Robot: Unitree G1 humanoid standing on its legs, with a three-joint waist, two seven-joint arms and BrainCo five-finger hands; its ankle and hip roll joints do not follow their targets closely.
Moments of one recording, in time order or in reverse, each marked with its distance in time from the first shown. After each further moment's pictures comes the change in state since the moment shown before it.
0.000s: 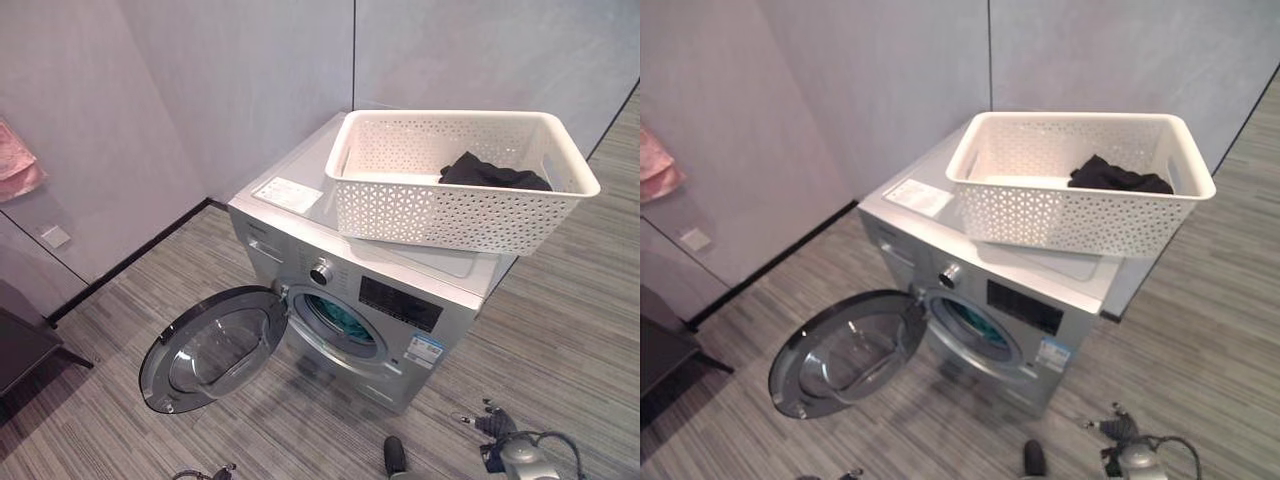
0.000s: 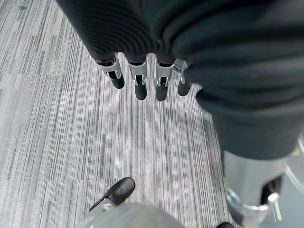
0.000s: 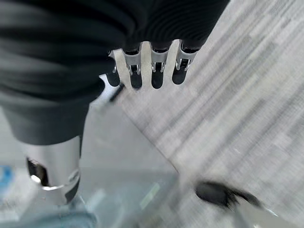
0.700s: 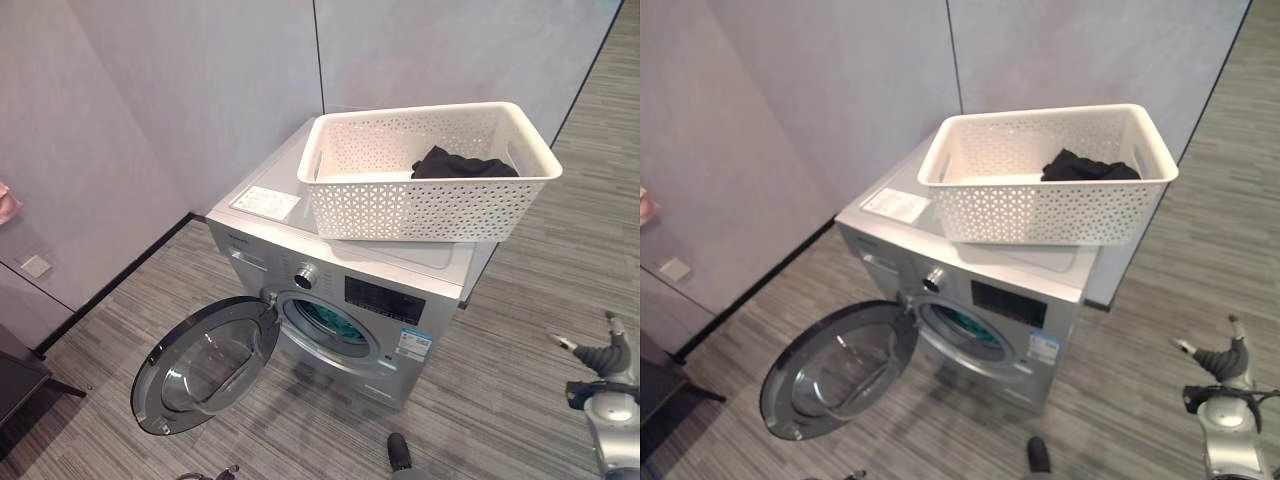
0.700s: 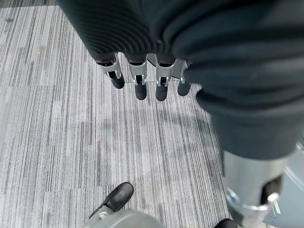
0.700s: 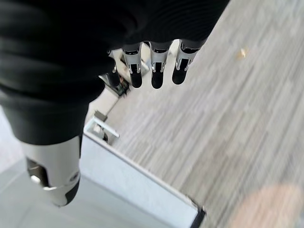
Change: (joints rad) left arm 0.002 -0.022 0.018 -0.002 0.000 -0.001 -0.004; right arm 0.070 -0.227 -0.288 -0.456 -0.096 -0.001 -0.173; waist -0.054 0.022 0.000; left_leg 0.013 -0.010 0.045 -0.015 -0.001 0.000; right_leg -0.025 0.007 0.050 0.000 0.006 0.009
